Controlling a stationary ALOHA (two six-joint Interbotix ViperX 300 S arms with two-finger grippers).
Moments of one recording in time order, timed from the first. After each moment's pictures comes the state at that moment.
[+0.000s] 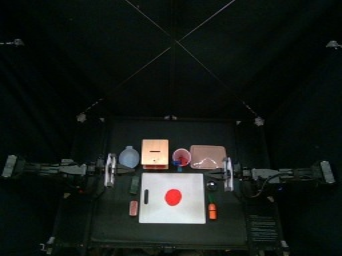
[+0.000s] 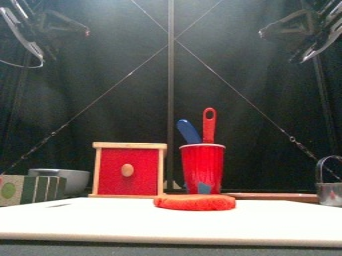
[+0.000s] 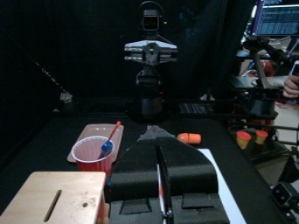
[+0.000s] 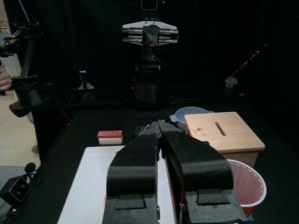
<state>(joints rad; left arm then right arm) 0.00 -0.96 1.19 0.00 -0.29 0.00 0.00 -0.96 1.17 0.00 -0.29 0.00</state>
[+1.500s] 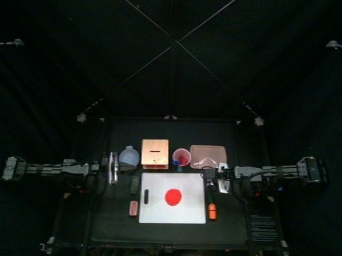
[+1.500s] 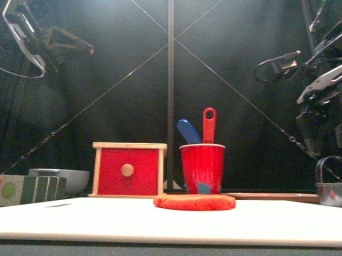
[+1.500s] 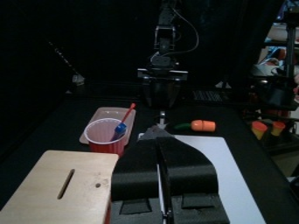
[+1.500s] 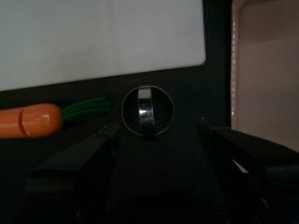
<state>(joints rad) 0.08 -0.91 1.21 -0.02 -0.30 0.00 -0.07 -0.59 1.01 -0.01 0.75 0.04</state>
